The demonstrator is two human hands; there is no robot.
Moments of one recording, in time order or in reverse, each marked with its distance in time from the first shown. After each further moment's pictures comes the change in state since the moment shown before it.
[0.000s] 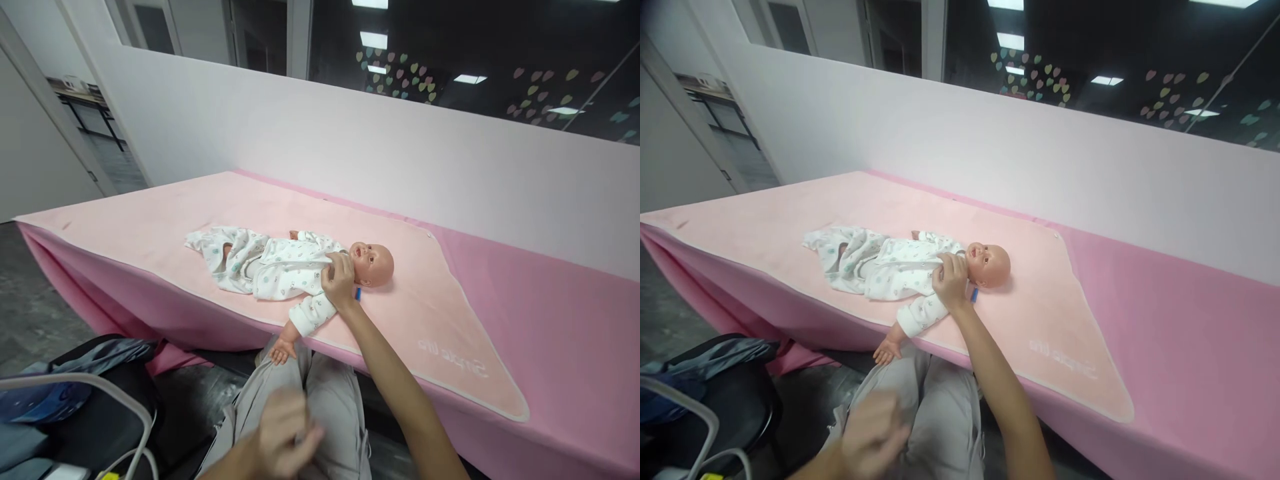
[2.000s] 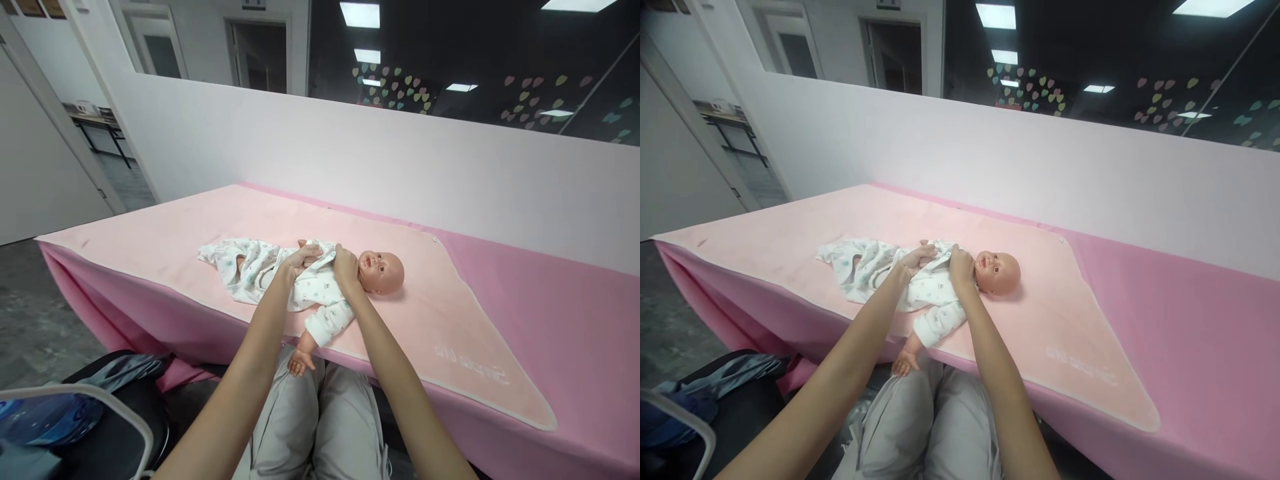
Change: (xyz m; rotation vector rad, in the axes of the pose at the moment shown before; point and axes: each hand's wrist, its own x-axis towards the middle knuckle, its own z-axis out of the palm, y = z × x) left_hand 0.211 -0.189 -0.080 -1.257 -0.062 -0.752; right_hand 0.051 0.004 0.029 -0.542 -0.714 0.352
